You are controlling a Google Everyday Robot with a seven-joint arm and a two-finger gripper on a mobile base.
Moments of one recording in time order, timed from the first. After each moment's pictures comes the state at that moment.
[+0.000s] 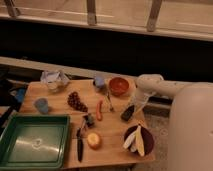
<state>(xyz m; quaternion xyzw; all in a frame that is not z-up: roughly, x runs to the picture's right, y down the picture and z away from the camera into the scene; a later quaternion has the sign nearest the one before) 0.192 0.129 0.871 -0.22 0.25 0.88 0.33</state>
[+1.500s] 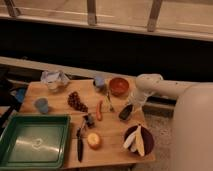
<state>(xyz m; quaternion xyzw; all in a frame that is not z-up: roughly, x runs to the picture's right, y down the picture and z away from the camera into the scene) 0.183 0.123 0.863 -0.22 0.24 0.88 0.34</state>
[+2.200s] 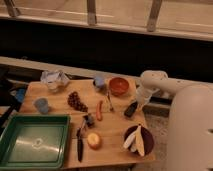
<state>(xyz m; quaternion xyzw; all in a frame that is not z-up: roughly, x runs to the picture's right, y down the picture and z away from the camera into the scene) 0.187 0.107 0.886 -0.23 0.25 0.87 0.36</state>
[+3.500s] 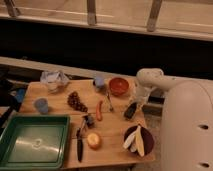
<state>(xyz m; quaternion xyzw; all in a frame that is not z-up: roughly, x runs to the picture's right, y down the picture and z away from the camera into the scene) 0.188 0.110 0.878 -0.23 0.28 0.85 0.38</state>
